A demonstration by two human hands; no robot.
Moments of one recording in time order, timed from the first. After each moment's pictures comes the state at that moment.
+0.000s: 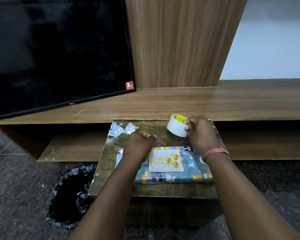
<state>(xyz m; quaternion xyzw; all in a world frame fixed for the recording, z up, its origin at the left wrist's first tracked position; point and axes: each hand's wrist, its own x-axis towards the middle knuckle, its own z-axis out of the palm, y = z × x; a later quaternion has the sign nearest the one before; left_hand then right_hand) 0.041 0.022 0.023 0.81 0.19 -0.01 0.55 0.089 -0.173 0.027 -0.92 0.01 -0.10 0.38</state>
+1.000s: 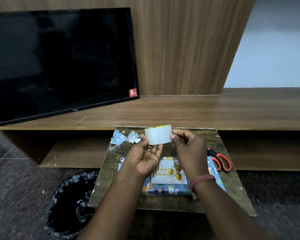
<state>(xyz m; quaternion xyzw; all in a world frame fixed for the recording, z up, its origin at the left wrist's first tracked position) 0.048 0.010 0.039 0.15 0.30 -0.07 0.94 0.049 -0.118 0.029 -0.76 0.04 -0.16 0.63</state>
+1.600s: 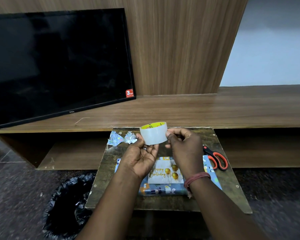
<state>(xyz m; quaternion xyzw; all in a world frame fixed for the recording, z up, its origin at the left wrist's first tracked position) 0.045 0.007 0.042 0.16 0.28 -0.05 0.95 0.048 -0.116 0.037 -0.73 0.05 -0.15 0.66</state>
